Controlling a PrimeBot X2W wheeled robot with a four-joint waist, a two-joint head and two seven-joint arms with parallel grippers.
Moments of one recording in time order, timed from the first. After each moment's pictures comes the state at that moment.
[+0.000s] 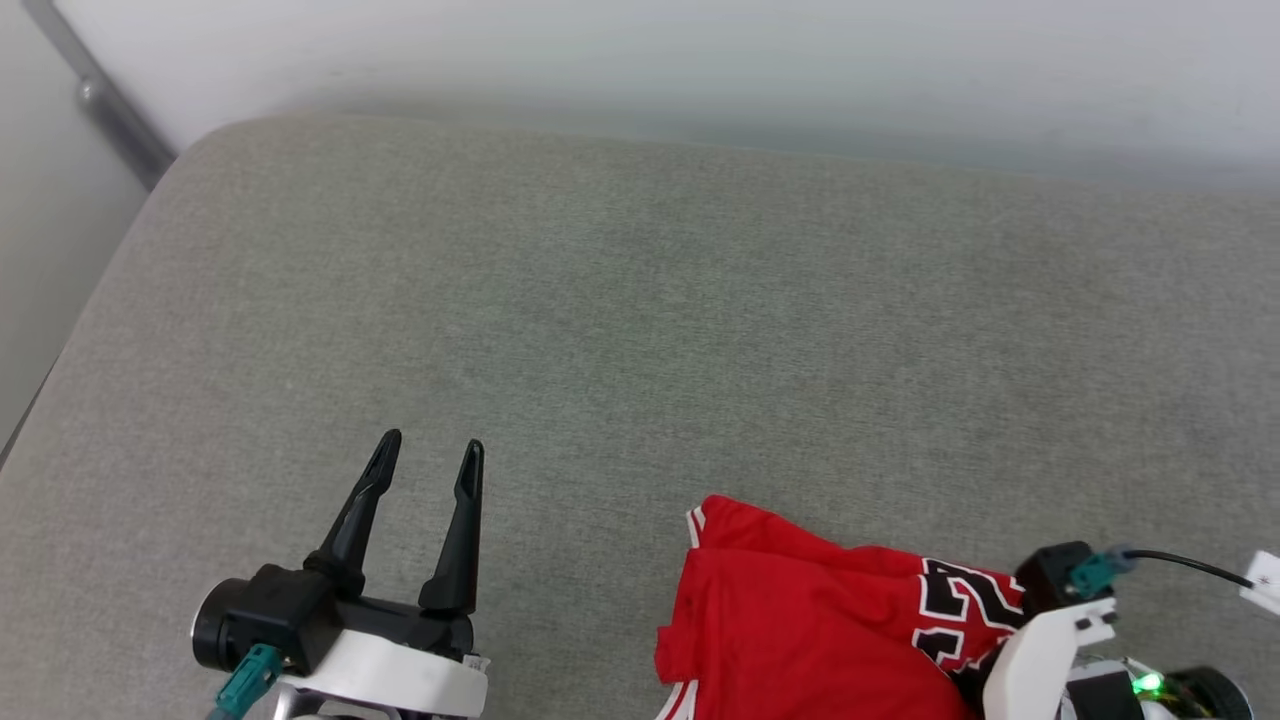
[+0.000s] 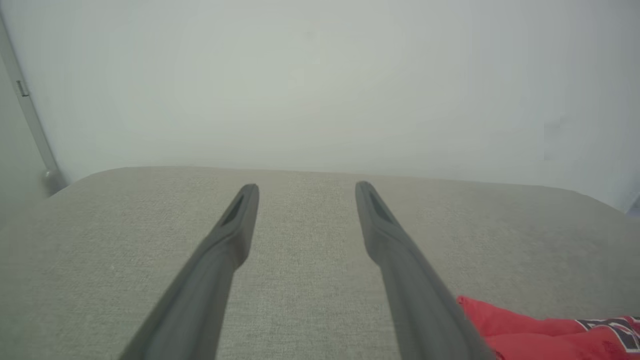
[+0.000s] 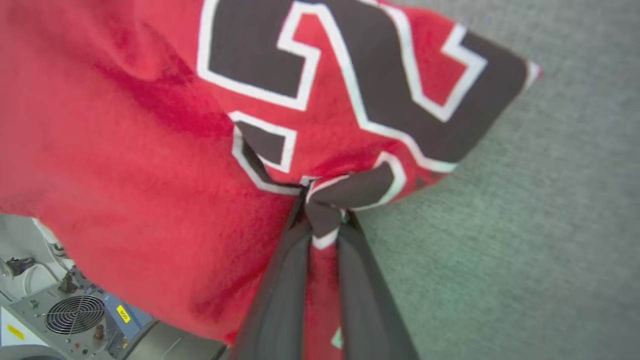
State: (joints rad) left arm 0.00 0.12 -0.13 -0.03 -0.23 -0.13 -0.26; right arm 0.05 -0.16 0.07 -0.01 0.33 0.13 0.90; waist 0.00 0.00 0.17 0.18
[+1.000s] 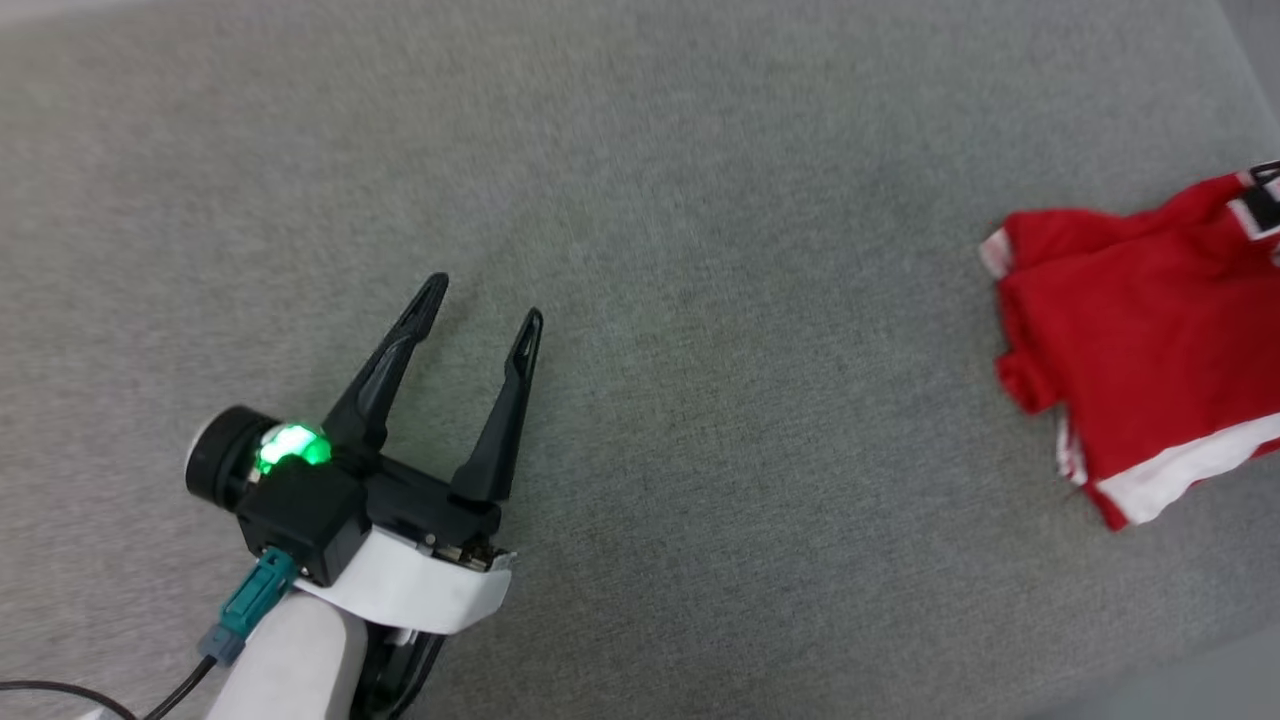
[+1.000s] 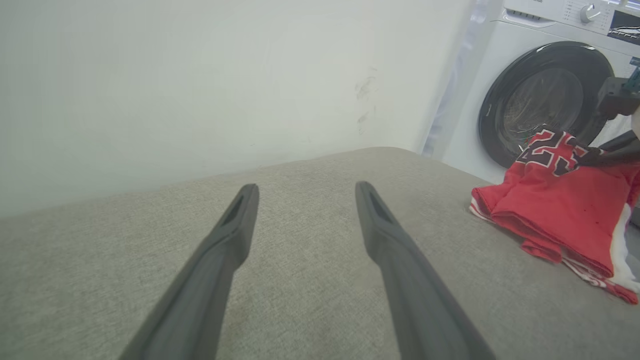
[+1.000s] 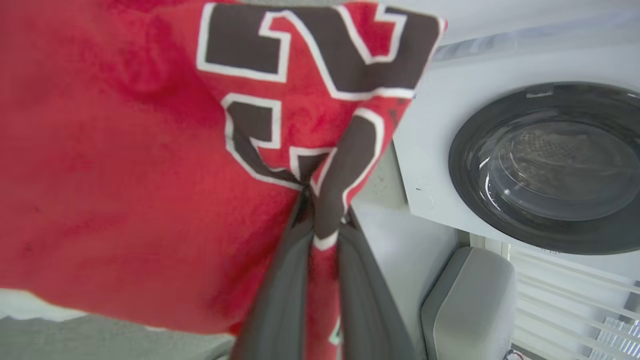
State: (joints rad) left arm -0.21 0.24 -0.27 -0.13 -0.22 -0.13 -0.26; right arm -0.59 -0.86 0.39 0.24 0.17 0.13 0.56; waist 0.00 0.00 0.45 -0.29
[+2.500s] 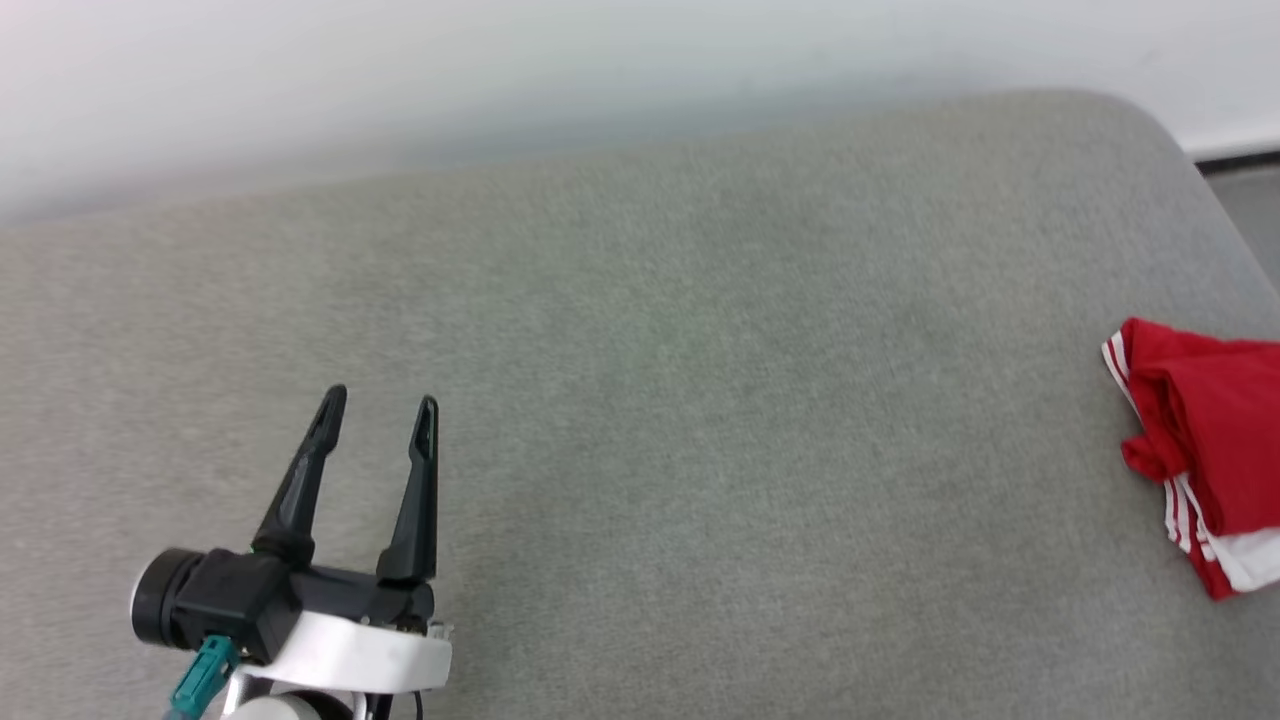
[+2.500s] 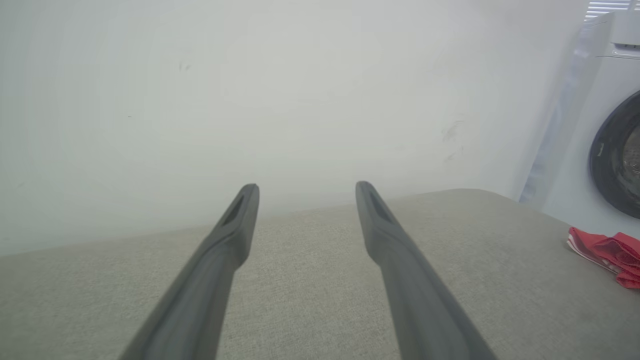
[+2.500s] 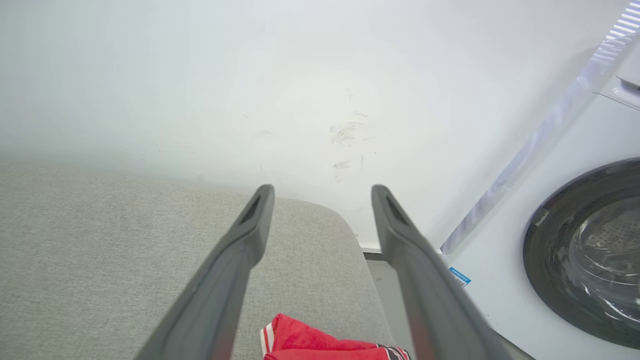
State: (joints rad) left arm -0.03 0.14 -0.08 -0.12 -0.19 -0.12 -0.26; right arm -0.43 -0.48 -0.10 0.16 0.17 0.13 0.10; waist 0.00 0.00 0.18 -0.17
